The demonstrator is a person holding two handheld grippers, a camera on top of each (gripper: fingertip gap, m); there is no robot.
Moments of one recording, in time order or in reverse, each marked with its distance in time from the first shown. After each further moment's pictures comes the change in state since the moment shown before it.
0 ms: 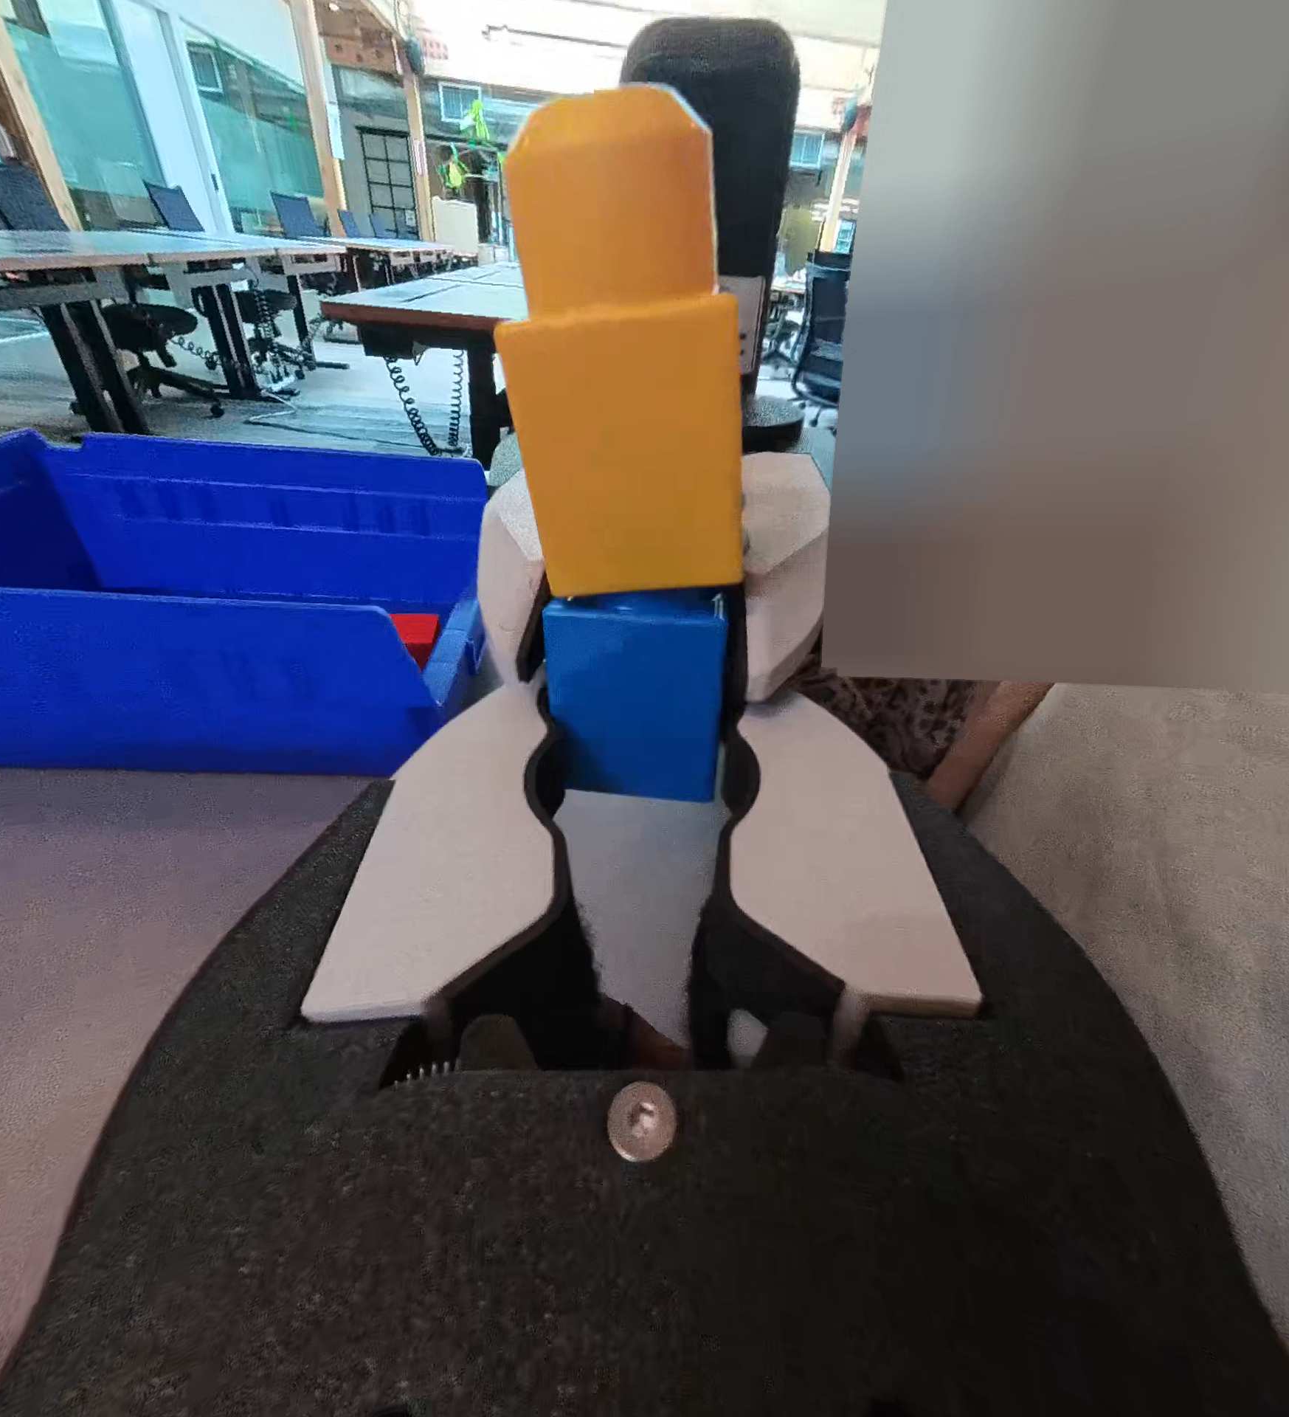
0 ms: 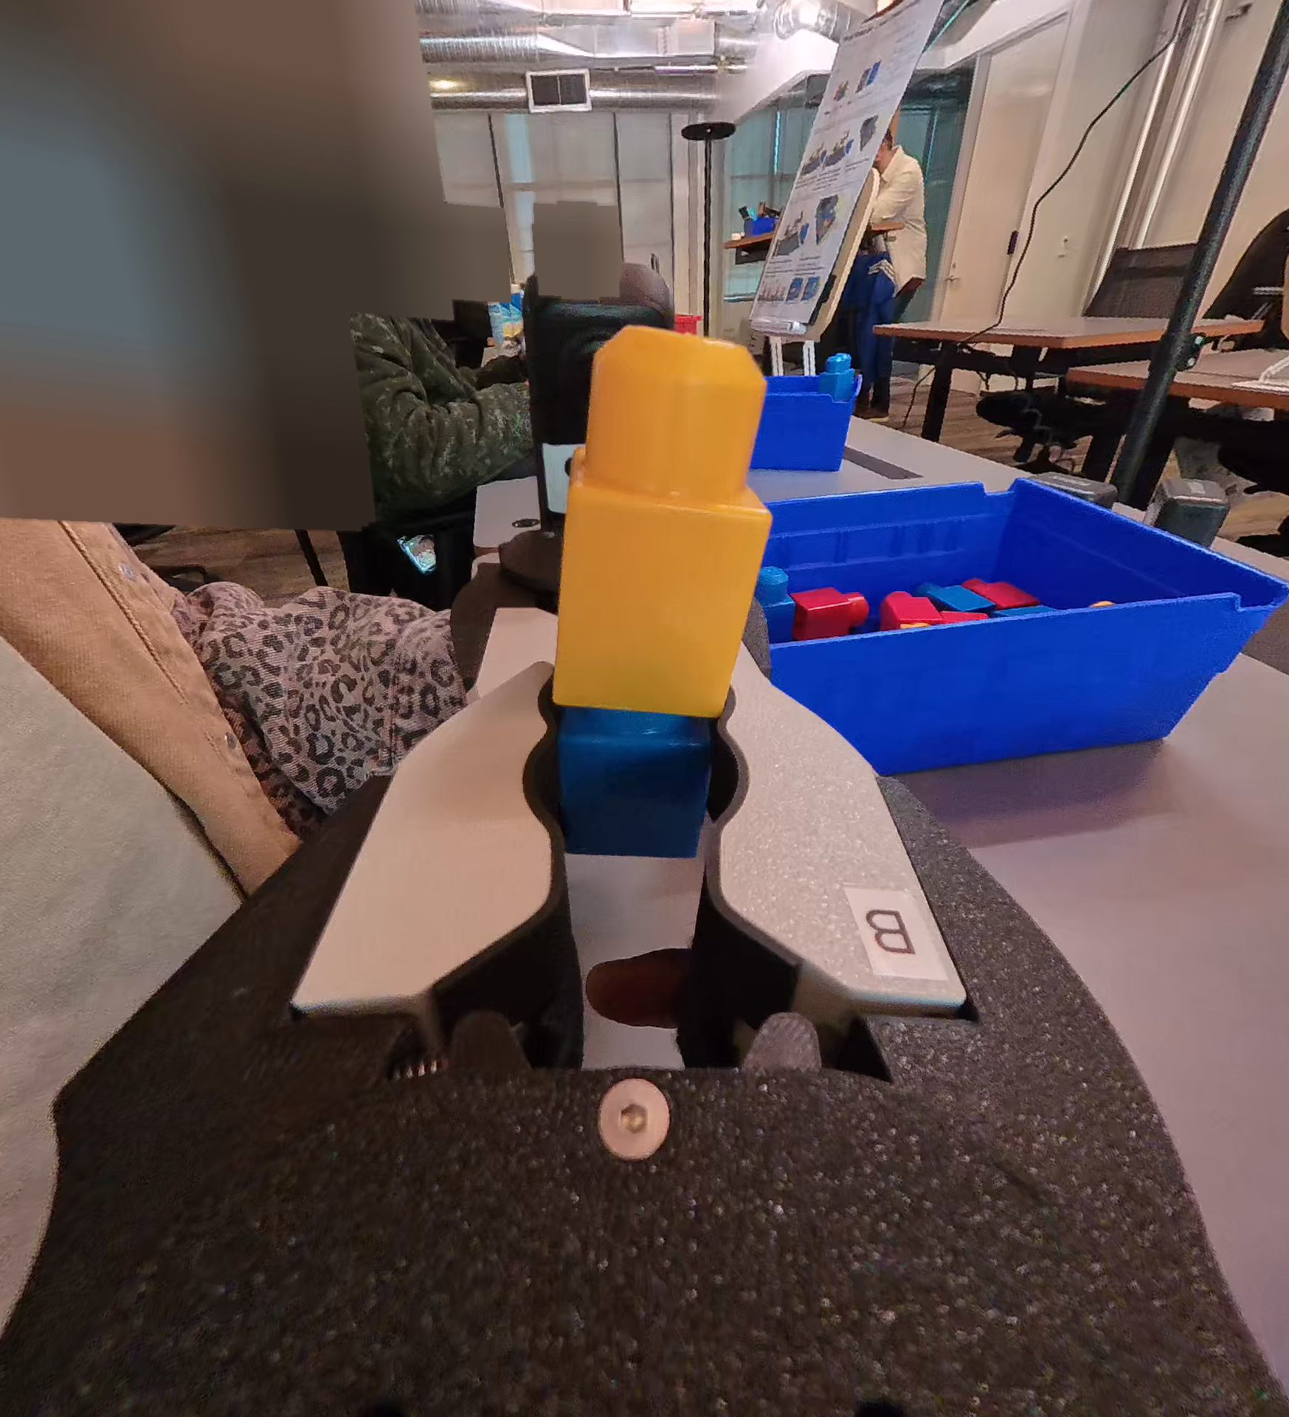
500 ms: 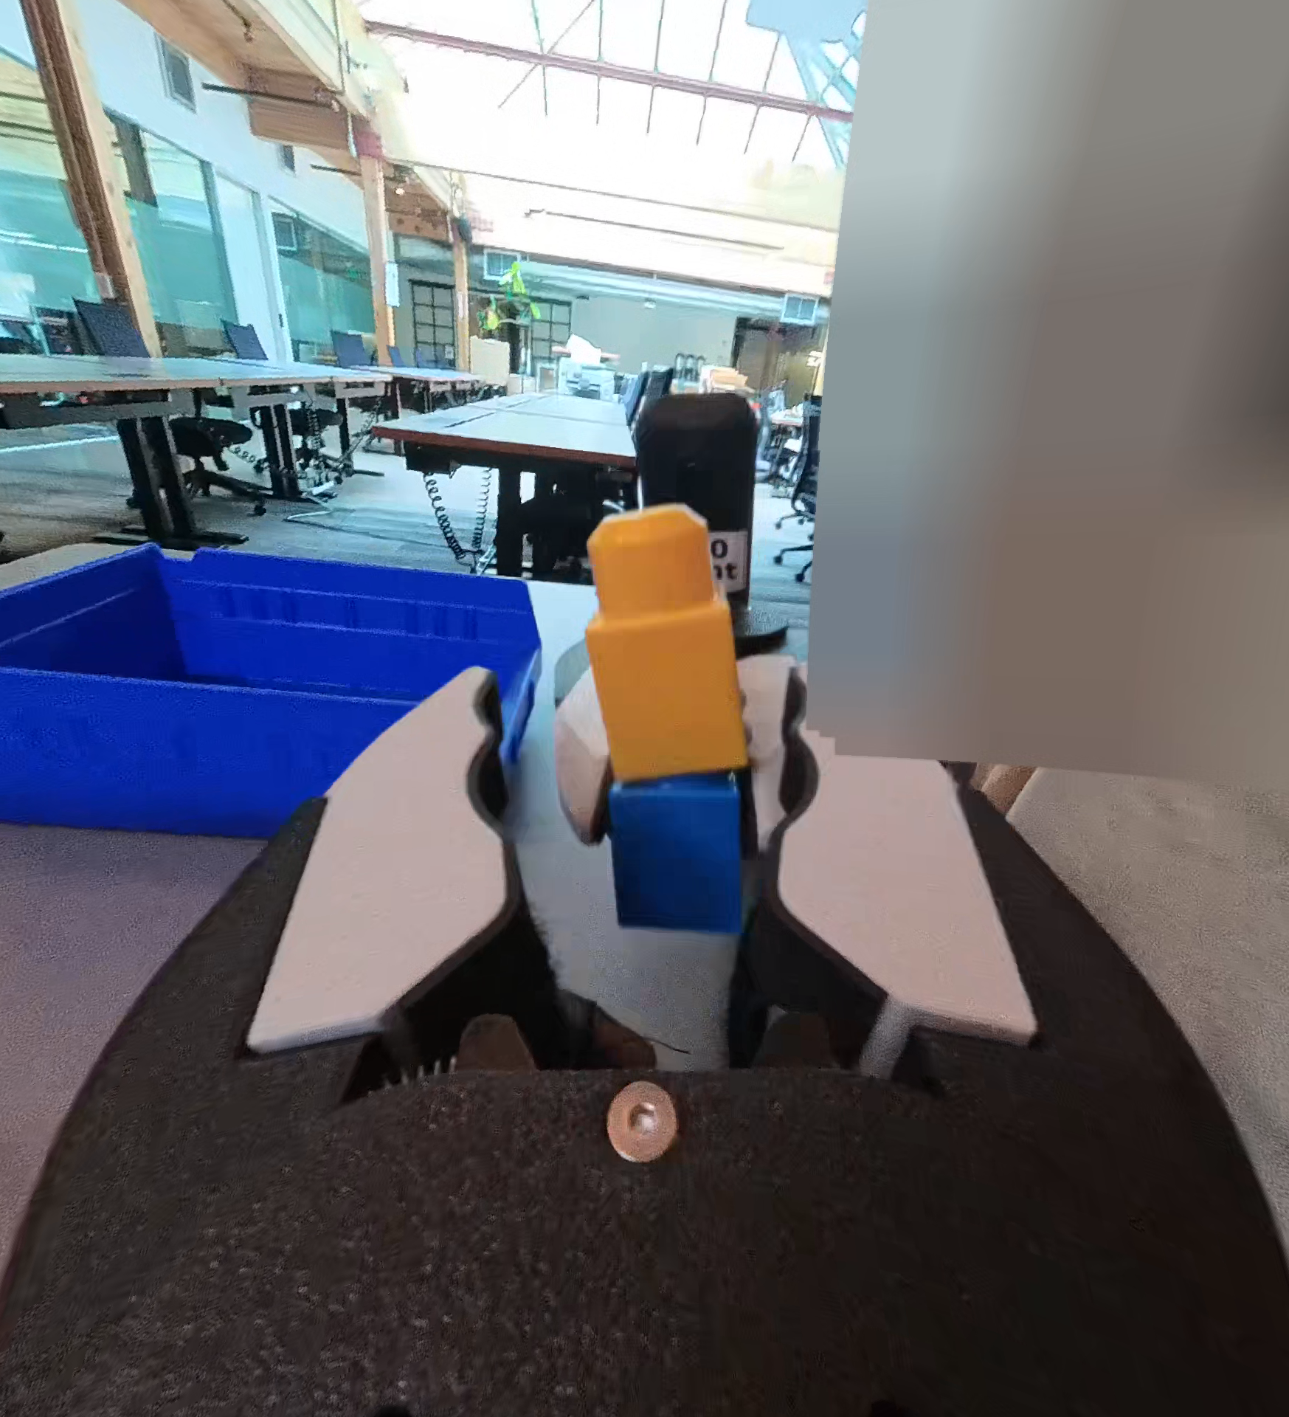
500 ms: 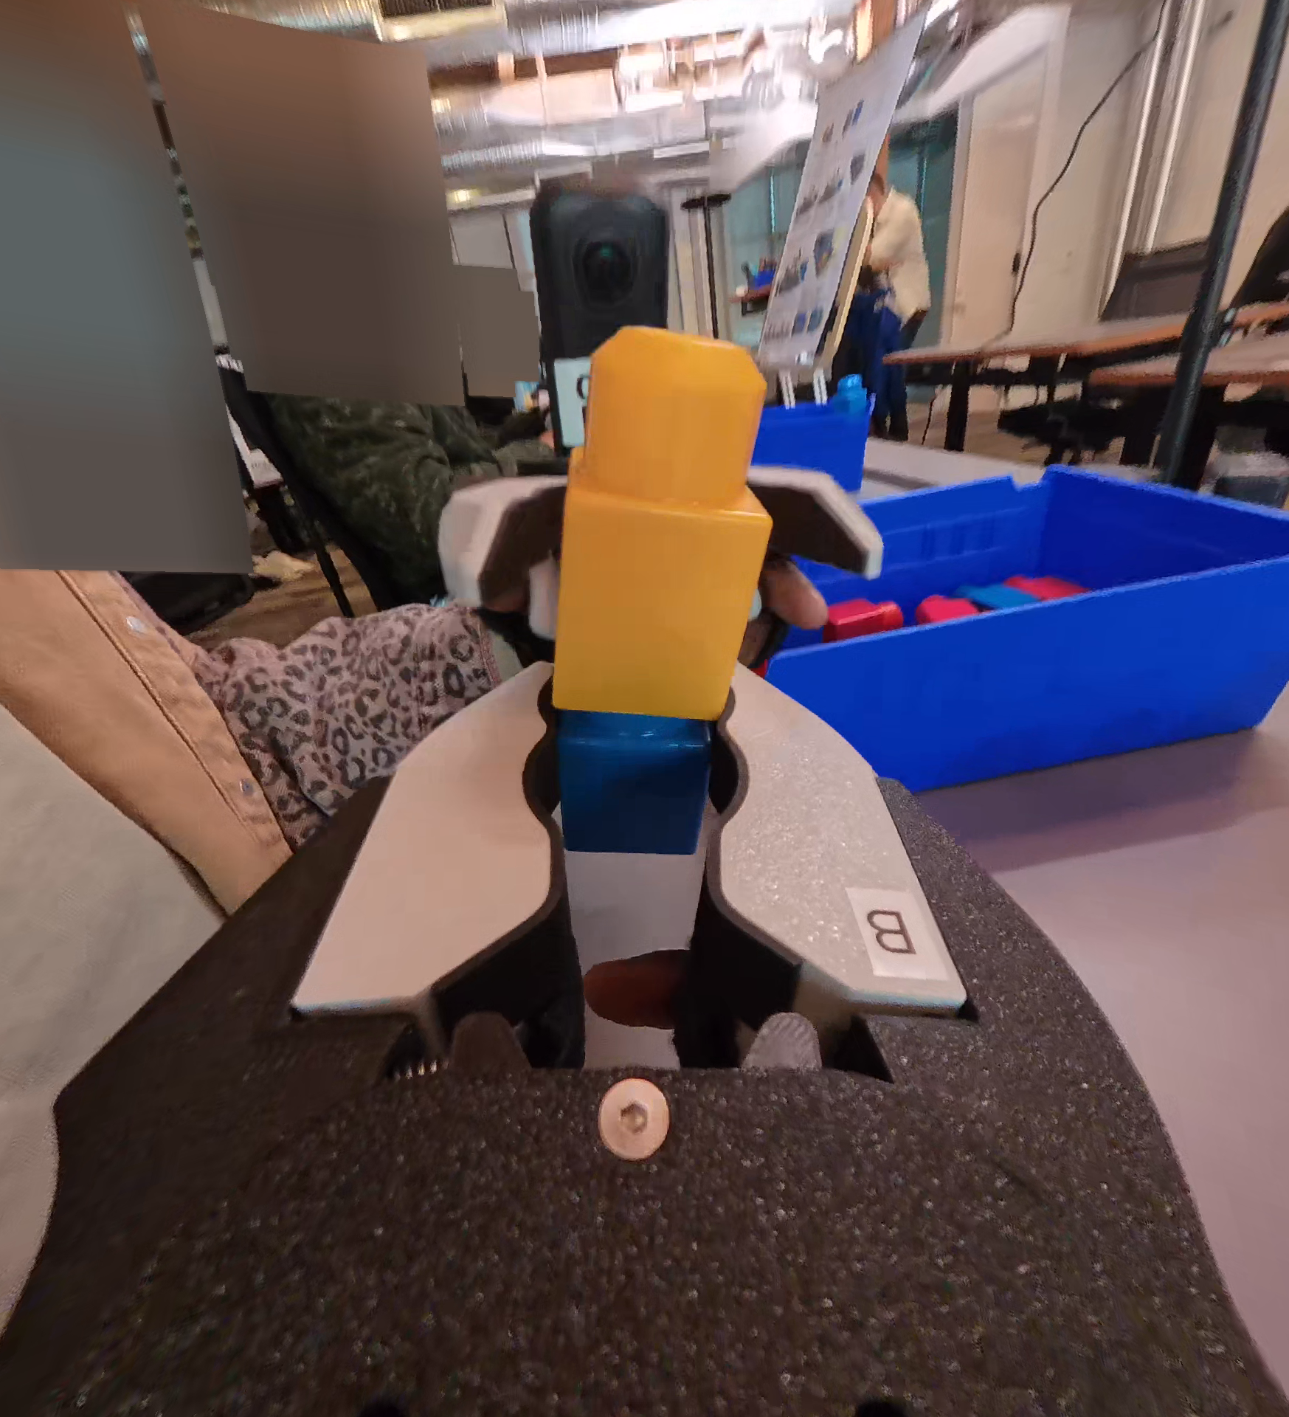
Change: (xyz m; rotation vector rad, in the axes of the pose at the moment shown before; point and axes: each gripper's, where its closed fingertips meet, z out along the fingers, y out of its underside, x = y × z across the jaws) left arm -0.013 -0.046 -0.031 0.161 -0.011 -0.031; right arm 0.002 0.008 0.014 0.080 -0.017 0.100
